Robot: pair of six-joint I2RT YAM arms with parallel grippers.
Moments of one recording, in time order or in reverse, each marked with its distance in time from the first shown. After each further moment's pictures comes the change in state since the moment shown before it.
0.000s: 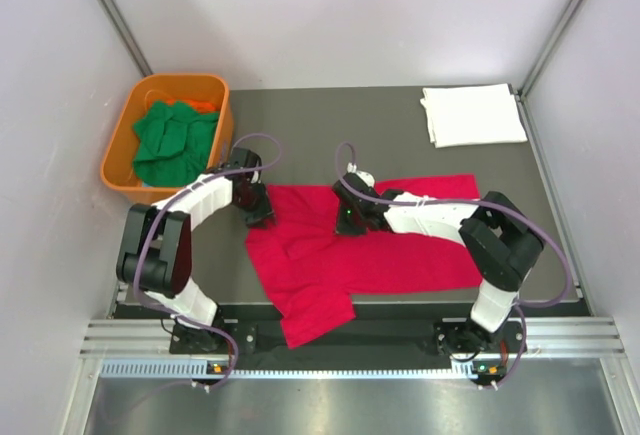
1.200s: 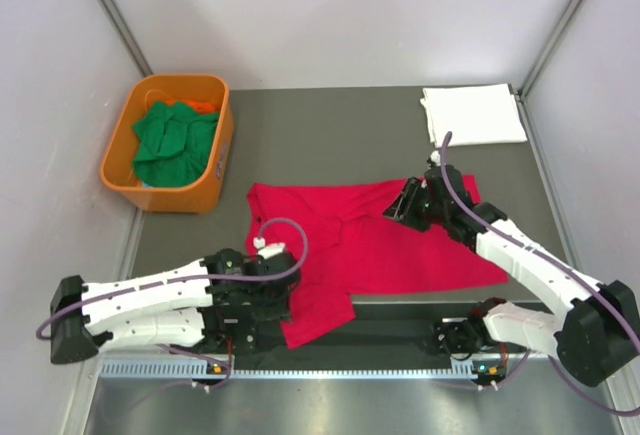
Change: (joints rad) left arm -0.924 -0.683 -0.278 -0.434 -0.173 -0.633; right arm -0.346 -0.633 -0.322 -0.078 -0.183 -0.076
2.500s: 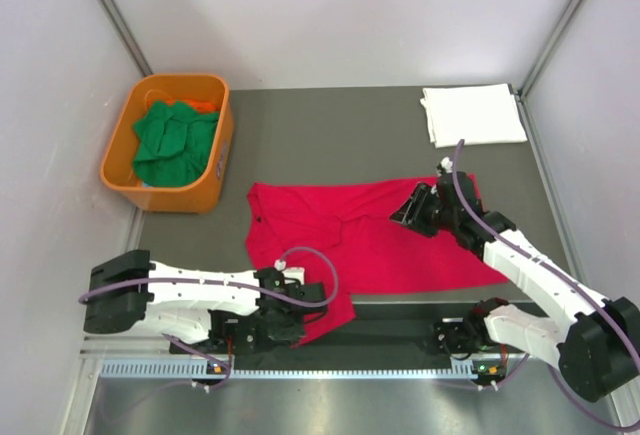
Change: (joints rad) left arm -0.254 0.319 -0.075 0.188 0.009 -0.198; right arm -0.080 -0.091 -0.091 0.019 -0.071 -0.005
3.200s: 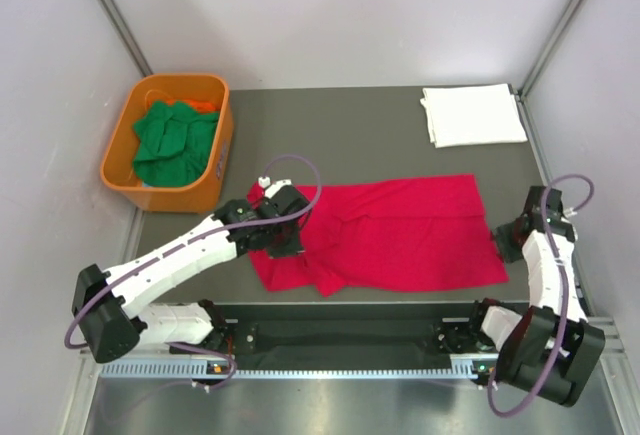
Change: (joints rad) left arm 0.507 -0.058 0.385 -0.094 -0.180 0.436; right arm -0.781 -0.018 -0.003 -0.433 0.245 0.090
